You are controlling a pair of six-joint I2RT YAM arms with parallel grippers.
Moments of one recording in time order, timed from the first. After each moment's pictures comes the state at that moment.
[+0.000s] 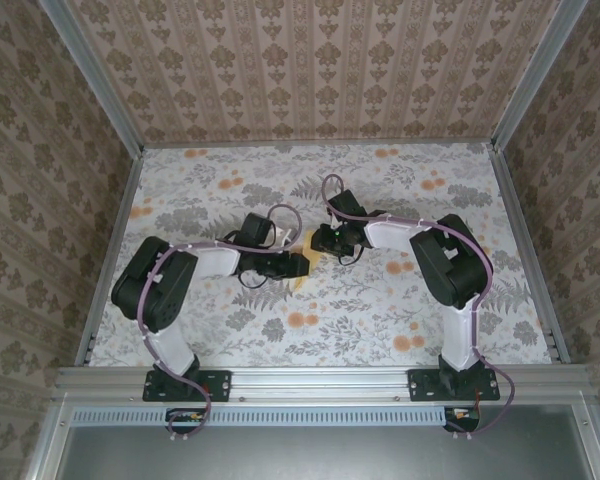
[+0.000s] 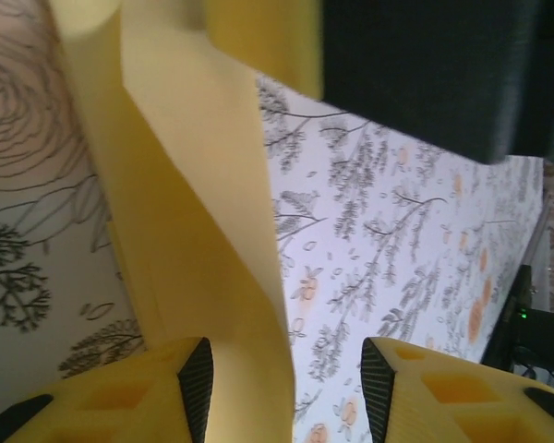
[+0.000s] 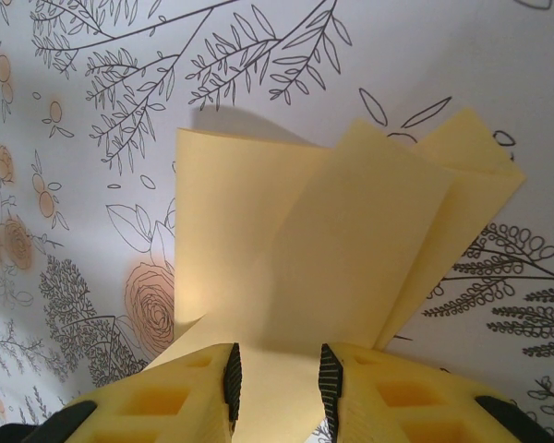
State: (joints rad) left arm -0.56 1.76 0.82 -0.03 0.71 -0.47; right arm 0.52 1.99 1.22 -0.25 -0.29 0.71
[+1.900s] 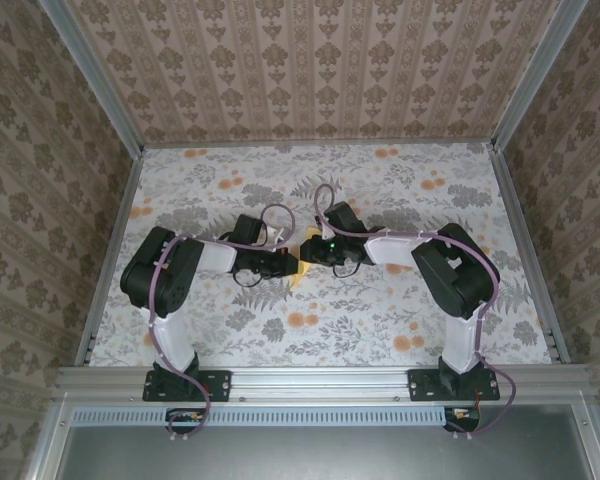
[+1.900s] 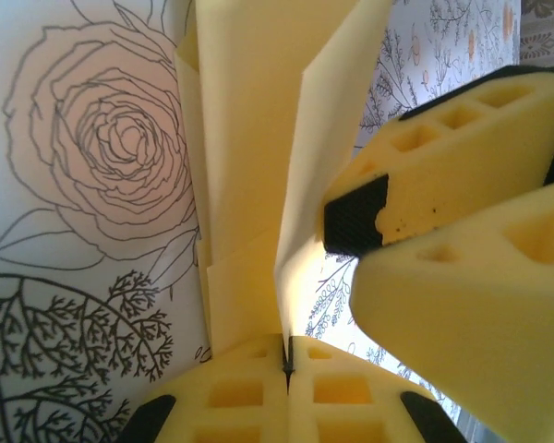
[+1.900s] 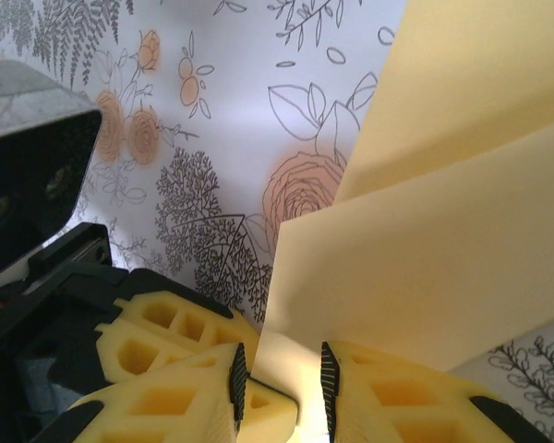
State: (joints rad) left arm -0.47 1.86 0.80 0.10 0.83 -0.46; right arm 0.59 1.91 1.07 -0.02 -0.40 0.70
